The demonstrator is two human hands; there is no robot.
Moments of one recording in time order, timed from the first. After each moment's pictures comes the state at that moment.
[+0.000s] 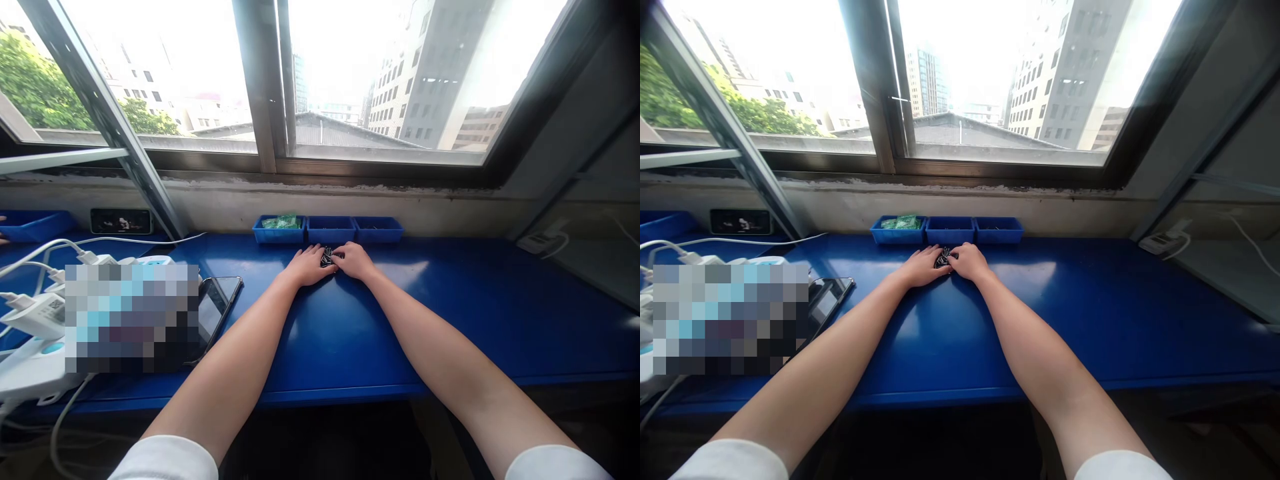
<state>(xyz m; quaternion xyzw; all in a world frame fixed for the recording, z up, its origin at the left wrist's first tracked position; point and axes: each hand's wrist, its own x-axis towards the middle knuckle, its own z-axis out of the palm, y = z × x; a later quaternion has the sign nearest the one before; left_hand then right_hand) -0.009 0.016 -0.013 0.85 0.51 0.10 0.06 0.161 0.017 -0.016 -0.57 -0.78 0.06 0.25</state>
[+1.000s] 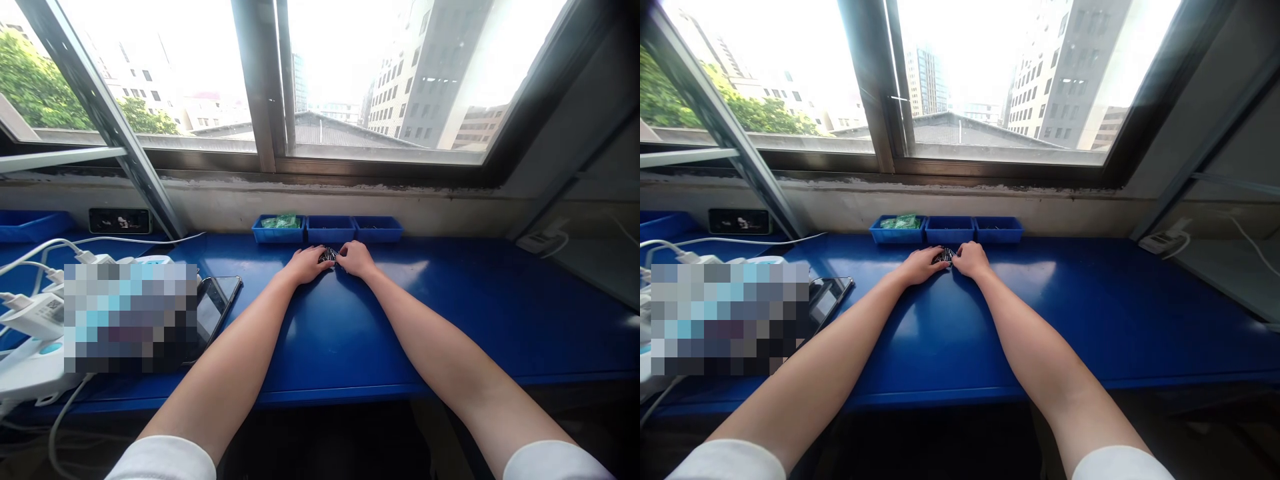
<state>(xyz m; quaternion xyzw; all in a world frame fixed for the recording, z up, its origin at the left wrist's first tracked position) -0.013 0.030 -0.019 0.86 0.48 0.13 0.06 0.162 0.020 -0.015 -0.64 -0.72 0.04 0.26</state>
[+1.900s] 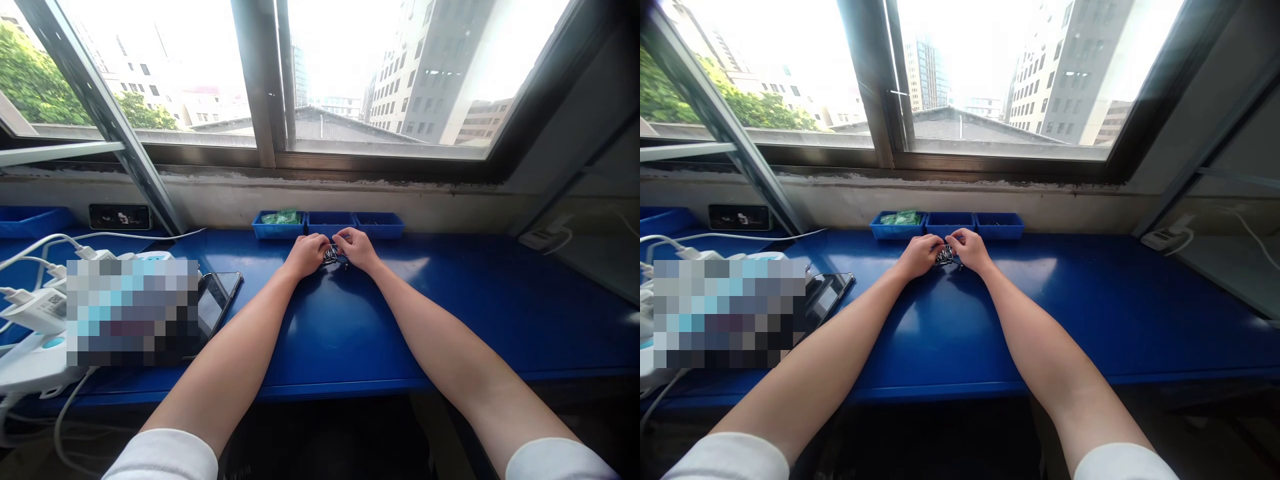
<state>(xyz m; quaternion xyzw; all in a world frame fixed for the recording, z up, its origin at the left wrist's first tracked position) -0.008 0.015 -0.001 0.85 0.43 0.30 0.01 0.161 0.015 -0.005 -0.45 -0.69 0.30 0.49</state>
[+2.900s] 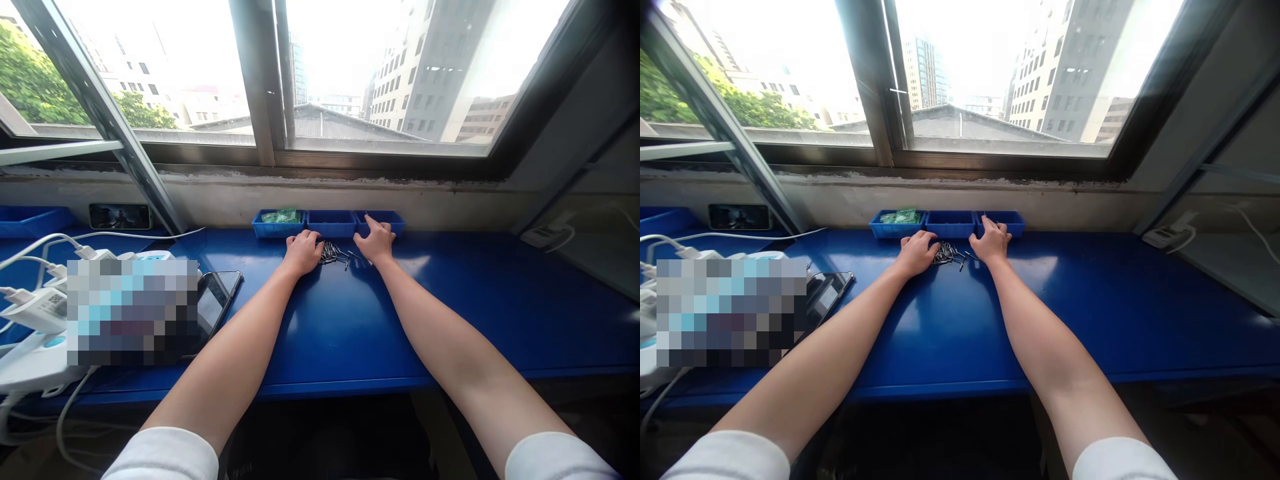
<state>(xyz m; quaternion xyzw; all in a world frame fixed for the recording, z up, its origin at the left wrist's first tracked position) -0.009 0.017 -0.005 0.80 0.55 0.25 0.01 0.194 0.023 -0.006 -0.66 -0.63 -0.03 0.40</state>
